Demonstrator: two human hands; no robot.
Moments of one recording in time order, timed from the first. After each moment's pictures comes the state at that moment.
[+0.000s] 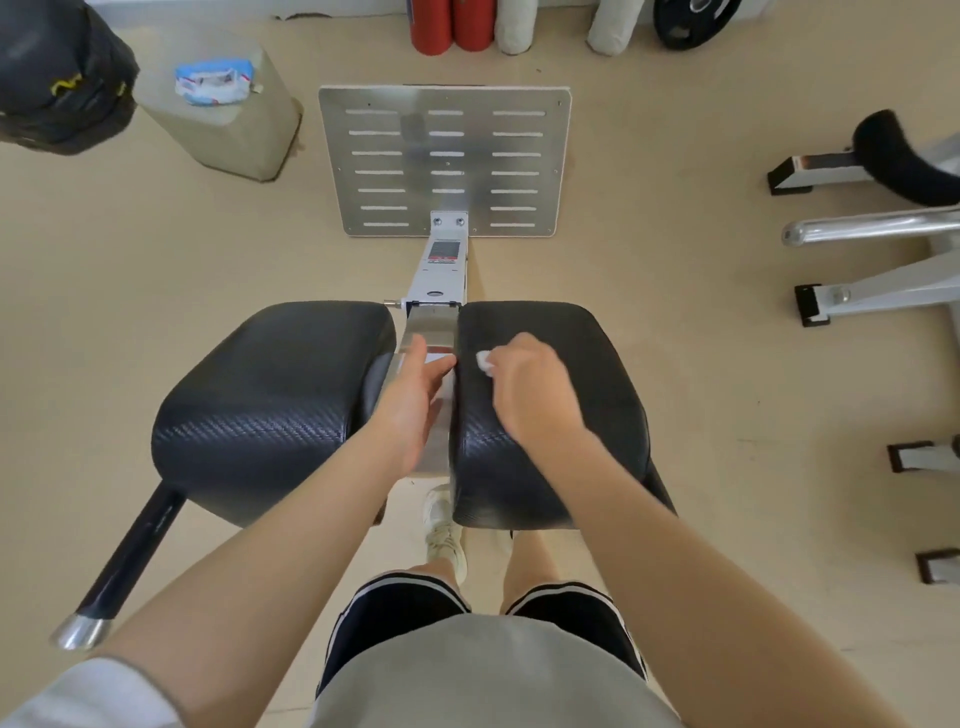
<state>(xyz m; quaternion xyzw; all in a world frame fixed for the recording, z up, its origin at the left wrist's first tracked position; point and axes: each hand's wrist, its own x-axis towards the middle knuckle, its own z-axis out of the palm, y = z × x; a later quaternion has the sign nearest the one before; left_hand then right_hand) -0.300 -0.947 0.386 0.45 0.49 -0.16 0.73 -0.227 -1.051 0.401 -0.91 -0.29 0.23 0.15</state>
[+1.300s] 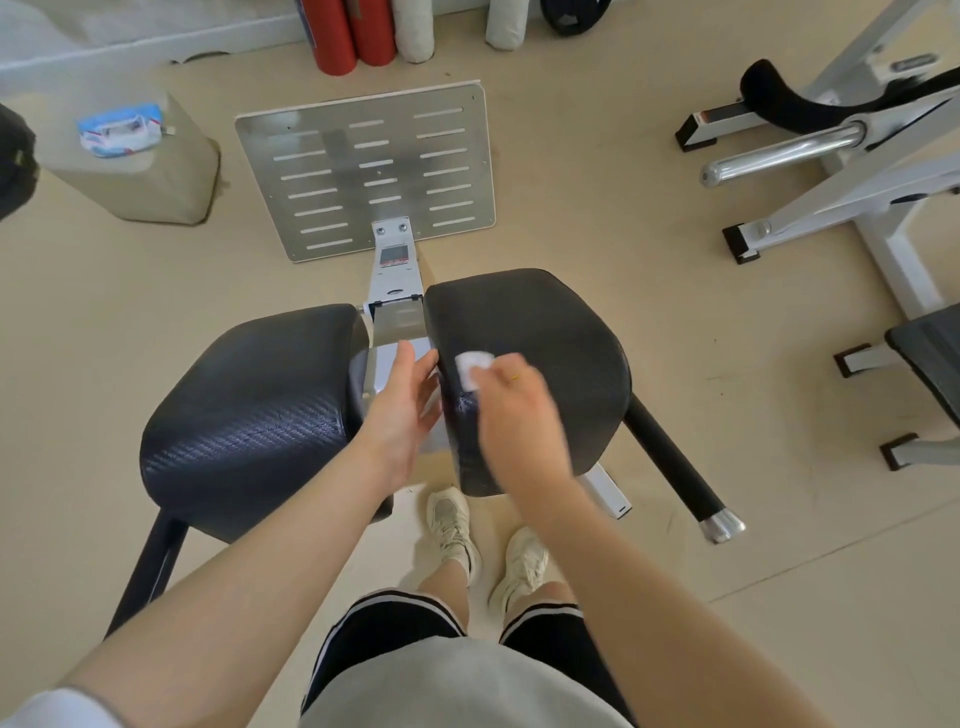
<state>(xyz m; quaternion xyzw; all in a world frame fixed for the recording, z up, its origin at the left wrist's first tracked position) -0.338 -0.953 0.387 0.49 0.39 -0.17 0.76 -0.317 -1.076 0.403 -0.93 -0.23 0.11 0.25</state>
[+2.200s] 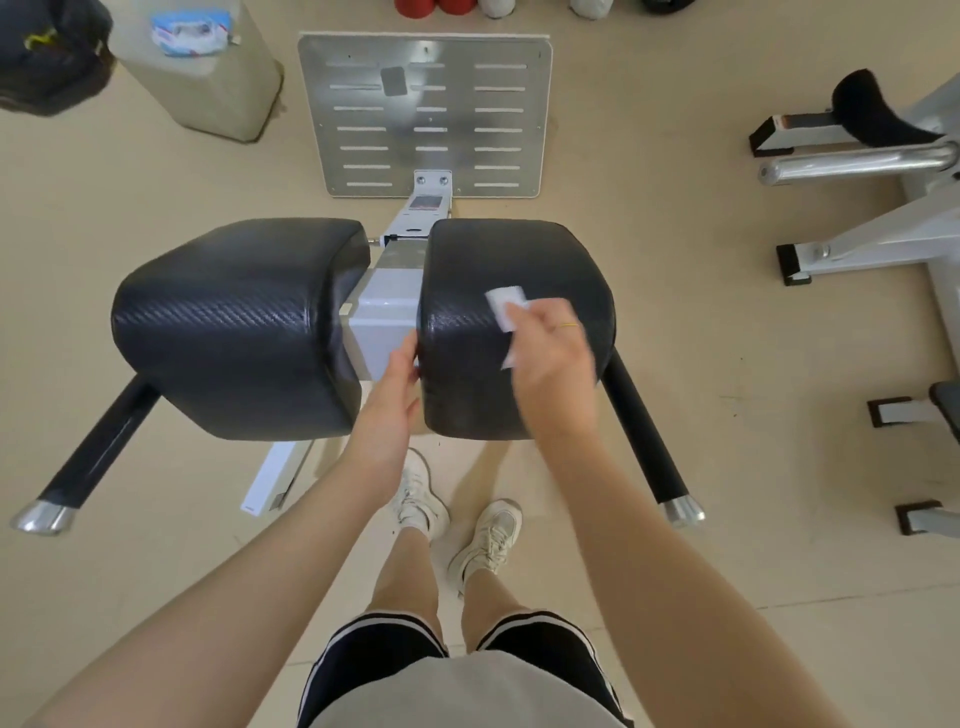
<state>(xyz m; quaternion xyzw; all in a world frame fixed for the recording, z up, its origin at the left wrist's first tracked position) -0.397 -1.031 0.392 0.52 0.45 -0.03 0.73 -0.300 -1.136 0.390 -0.91 -0.16 0.10 0.37</state>
